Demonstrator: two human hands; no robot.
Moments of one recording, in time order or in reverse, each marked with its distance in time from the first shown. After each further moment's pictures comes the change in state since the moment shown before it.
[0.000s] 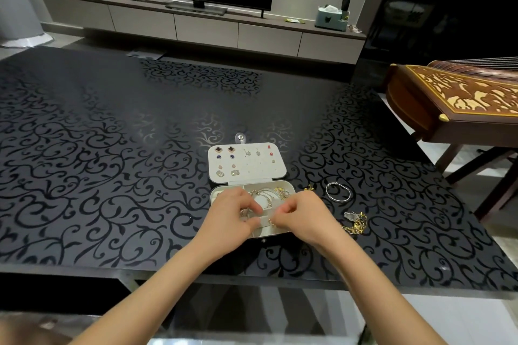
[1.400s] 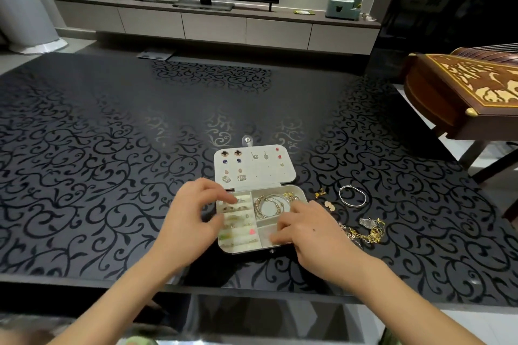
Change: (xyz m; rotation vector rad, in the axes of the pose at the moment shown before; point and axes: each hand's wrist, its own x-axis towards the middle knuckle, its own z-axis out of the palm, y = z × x) left_hand -0.015 -0.017 -0.046 0.057 0.197 0.067; right_hand 0.004 0.026 0.000 -0.780 0.027 -0.742
